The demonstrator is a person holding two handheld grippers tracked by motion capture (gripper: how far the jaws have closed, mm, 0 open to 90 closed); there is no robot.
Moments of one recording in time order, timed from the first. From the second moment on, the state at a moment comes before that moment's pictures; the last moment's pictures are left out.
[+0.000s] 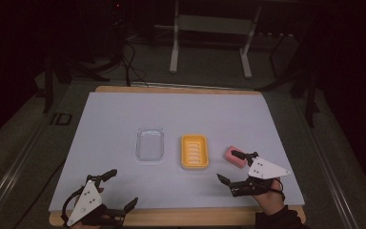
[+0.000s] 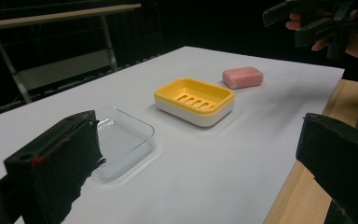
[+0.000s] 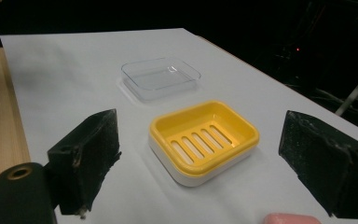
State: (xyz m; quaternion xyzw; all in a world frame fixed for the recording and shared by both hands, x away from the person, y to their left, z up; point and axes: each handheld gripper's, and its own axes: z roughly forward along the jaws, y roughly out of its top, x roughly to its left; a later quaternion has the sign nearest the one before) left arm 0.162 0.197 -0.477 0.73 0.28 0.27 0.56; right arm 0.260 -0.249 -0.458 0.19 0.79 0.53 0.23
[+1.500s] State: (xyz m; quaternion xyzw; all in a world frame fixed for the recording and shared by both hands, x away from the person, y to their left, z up) left arm 0.160 0.191 -0.478 0.74 0.28 0.27 0.54; right arm 0.285 -0.268 -0.461 0.31 0.85 0.35 0.24
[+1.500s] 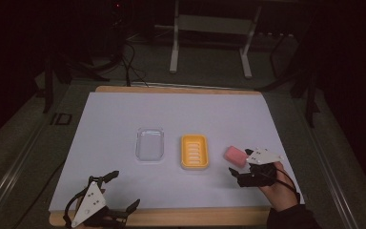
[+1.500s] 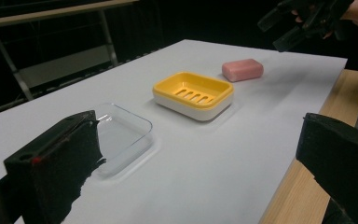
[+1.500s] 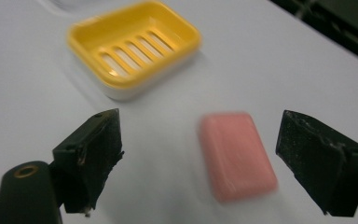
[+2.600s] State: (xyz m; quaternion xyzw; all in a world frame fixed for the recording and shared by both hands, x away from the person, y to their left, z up) left arm 0.159 0.190 -0.478 0.75 0.27 0.27 0.54; right arm 0.315 -0.304 -0.467 0.45 0.88 0.14 0.01
